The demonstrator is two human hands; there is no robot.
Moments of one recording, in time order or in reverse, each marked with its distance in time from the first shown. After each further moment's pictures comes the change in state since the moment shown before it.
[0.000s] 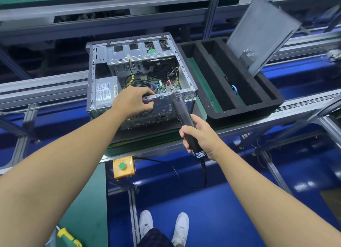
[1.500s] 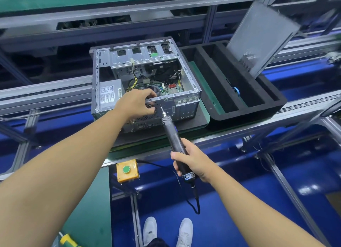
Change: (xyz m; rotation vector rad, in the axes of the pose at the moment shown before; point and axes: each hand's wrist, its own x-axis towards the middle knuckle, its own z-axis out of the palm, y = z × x) left_hand 0.002 -0.010 -0.002 0.015 -0.095 0.042; right_hand -0.027 0.044 0.040 -0.064 -0.099 0.140
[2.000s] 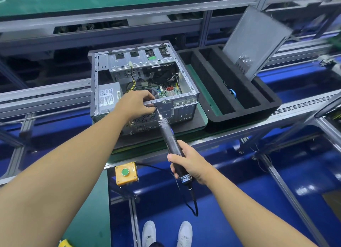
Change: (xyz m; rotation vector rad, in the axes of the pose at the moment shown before) left_hand 0.004 0.000 -0.001 -0.089 0.024 -0.040; right_hand 0.001 0.001 0.008 -0.025 0.028 -0.009
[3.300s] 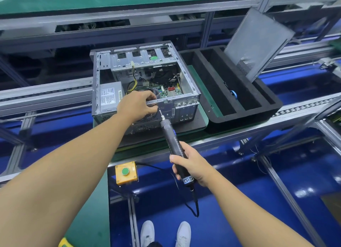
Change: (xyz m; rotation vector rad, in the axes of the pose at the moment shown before) left_hand -0.006 0.007 0.006 0.055 0.091 -0.064; right_hand -0.002 0.006 -0.003 0.005 0.020 0.002
